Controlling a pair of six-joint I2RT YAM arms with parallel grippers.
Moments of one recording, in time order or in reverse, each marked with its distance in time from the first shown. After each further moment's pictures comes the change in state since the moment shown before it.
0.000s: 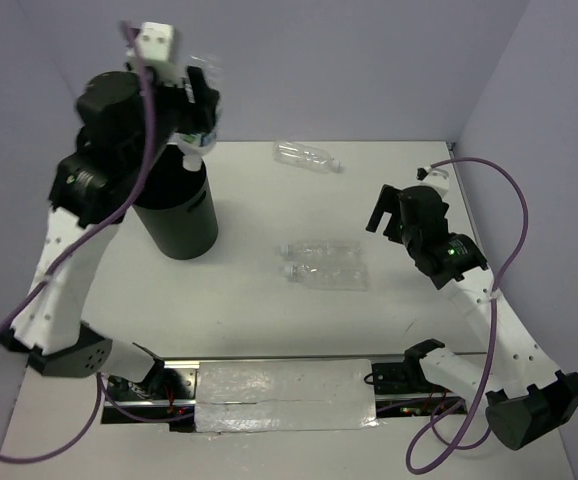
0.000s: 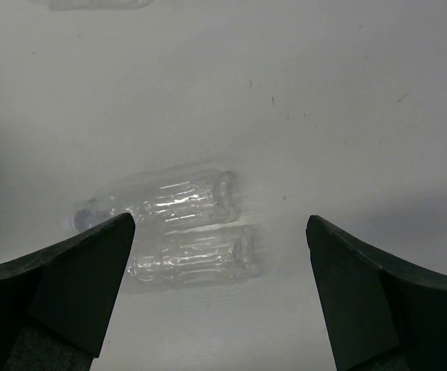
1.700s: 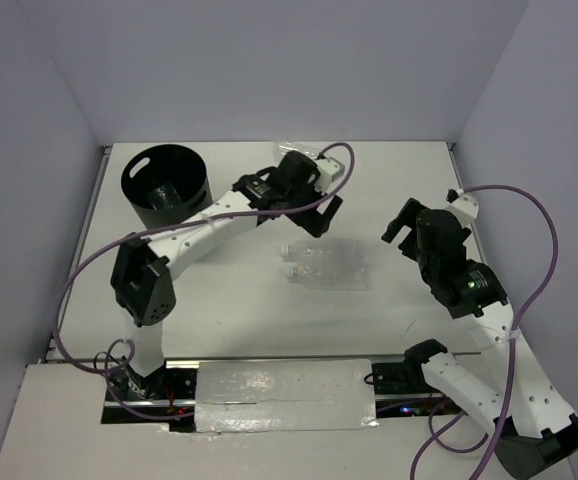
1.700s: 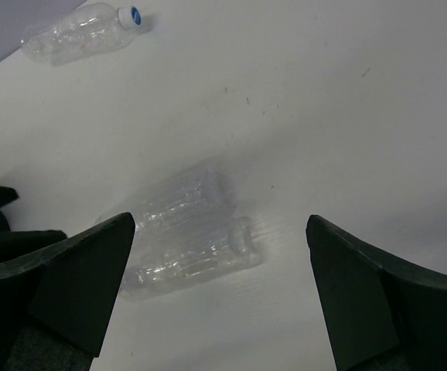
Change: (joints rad) left arm -0.229 0.368 -0.384 0.087 0.283 0.018; right arm 0.000 -0.190 -0.071 -0.071 0.096 0.154
